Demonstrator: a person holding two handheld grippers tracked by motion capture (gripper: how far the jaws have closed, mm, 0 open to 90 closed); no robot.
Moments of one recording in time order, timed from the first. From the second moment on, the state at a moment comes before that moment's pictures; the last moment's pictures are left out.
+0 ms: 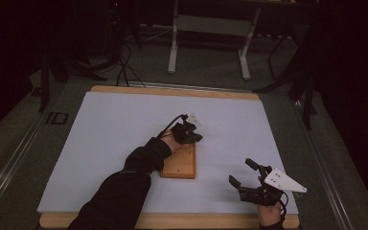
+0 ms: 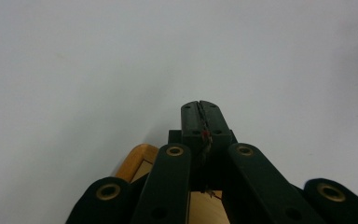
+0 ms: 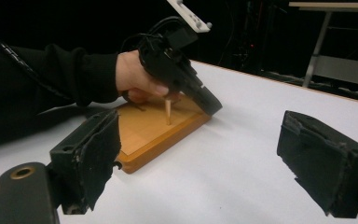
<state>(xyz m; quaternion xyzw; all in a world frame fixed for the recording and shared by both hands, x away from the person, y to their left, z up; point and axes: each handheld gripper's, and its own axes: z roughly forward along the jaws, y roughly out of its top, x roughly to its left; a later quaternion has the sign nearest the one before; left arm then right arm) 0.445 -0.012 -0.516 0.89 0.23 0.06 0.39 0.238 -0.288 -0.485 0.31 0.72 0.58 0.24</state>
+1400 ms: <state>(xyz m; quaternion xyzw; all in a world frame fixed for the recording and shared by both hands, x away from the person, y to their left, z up) 0.462 0.014 -0.513 0.90 0.25 0.09 0.34 0.238 -0.287 -0.485 0.30 0.72 0.58 0.24</state>
